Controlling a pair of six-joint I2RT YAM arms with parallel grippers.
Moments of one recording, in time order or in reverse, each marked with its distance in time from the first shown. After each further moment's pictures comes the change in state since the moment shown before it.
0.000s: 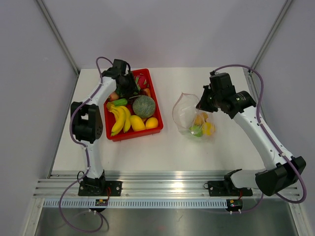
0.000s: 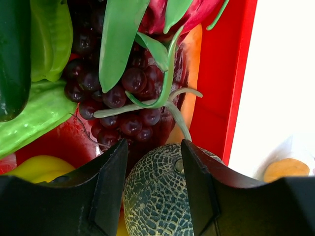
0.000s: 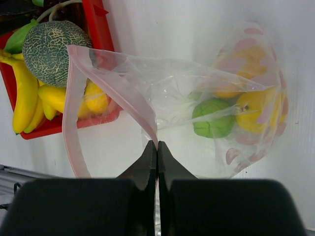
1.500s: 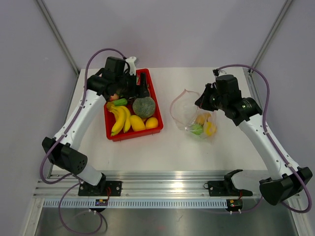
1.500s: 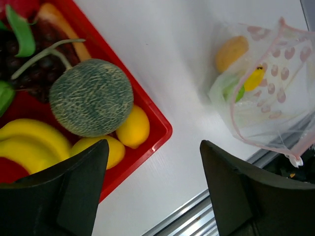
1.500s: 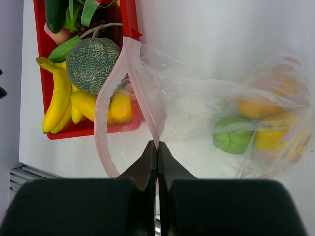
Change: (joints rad) left arm -0.242 -0.482 -0.073 -0.168 0.117 0.347; right arm 0.000 -0.092 -0.061 0.131 -0.046 -0.023
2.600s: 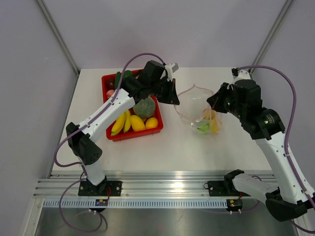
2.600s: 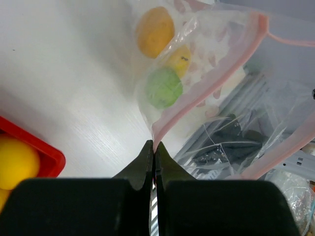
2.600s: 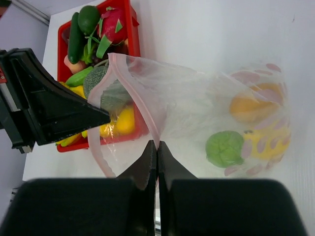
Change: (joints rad) left arm -0.275 0.198 0.158 0.093 0.093 -0.238; right arm 0.000 -0.177 0.074 -0.084 0.110 -0.016
